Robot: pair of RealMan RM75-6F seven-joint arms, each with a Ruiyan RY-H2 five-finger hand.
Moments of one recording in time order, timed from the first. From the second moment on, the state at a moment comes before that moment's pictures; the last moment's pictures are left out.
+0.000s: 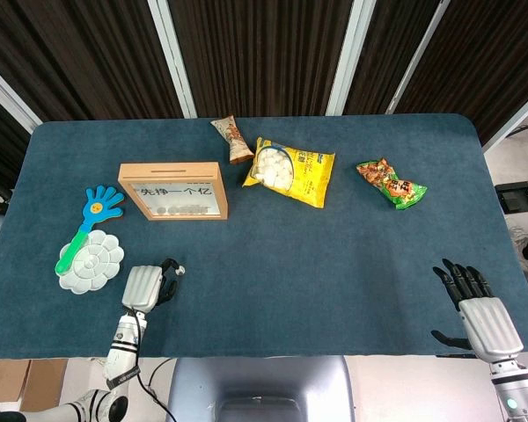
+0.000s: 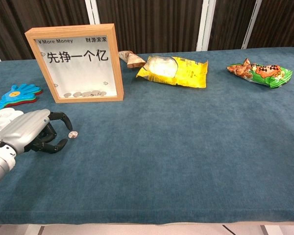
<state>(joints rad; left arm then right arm) -0.49 -1.90 -0.09 -1.00 1.27 1.25 0.09 0.09 -1.05 -0.03 -1.70 -1.58 1.40 -0.07</state>
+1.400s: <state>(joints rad) -0.49 -1.92 -0.15 -0.97 1.27 1.17 0.19 0.08 -1.04 -0.03 -1.70 -1.58 1.41 -0.05</state>
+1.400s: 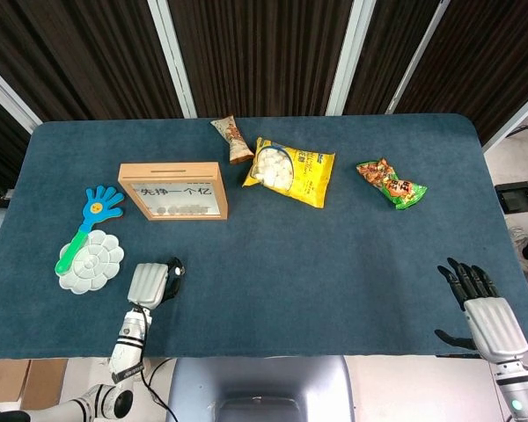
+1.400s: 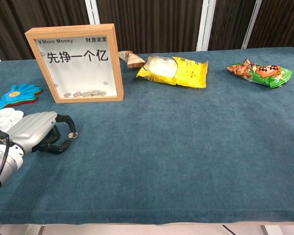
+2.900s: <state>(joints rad) -0.51 -1.92 -0.19 -0.97 1.25 1.13 0.19 0.08 -1.04 -0.03 -1.70 -1.58 1.41 -0.05</state>
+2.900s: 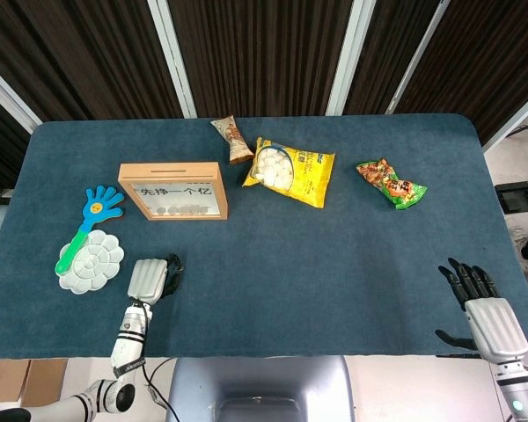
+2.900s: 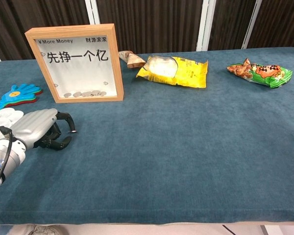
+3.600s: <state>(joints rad) -0.52 -1.94 -0.21 -0.94 1.26 1.15 0.15 0.08 -1.04 -0.02 -1.70 -1.57 1.40 -0.06</state>
